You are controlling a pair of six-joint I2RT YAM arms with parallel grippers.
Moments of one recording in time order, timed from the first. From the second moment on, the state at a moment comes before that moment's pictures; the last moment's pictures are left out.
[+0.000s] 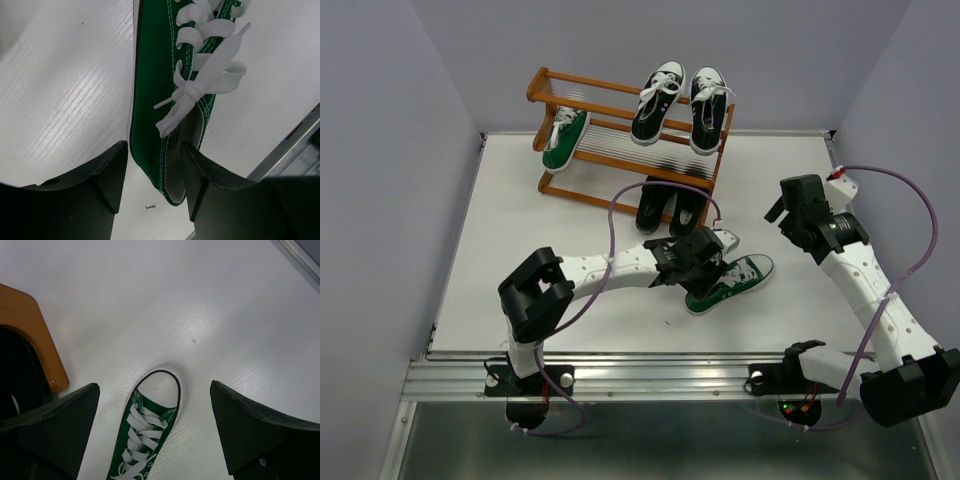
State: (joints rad) left arm -1.10 1.83 1.33 -0.40 -0.03 -0.28; right arm 0.27 1.11 1.13 -0.89 0.63 0.82
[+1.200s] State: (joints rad) left arm -1.14 1.69 1.25 -0.50 -0.11 -0.23; right arm 0.27 1.12 1.13 -0.88 0.62 0.79
